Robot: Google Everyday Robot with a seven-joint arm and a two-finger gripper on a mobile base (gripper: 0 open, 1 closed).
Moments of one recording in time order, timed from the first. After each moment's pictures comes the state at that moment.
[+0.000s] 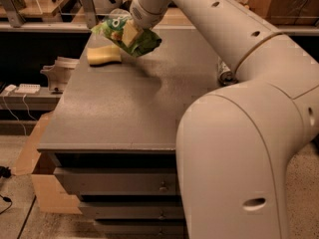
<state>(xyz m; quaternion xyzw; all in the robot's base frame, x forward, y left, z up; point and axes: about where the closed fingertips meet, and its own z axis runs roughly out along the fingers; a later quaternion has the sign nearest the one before) 0.784 0.057 0.920 -0.38 0.87 0.08 0.31</state>
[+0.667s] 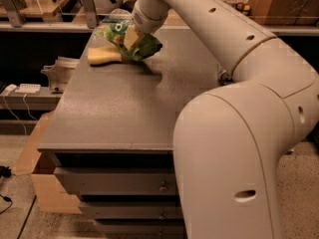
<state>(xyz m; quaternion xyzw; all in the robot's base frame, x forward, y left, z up) 0.795 0.053 0.899 -0.36 0.88 0.08 0.30</state>
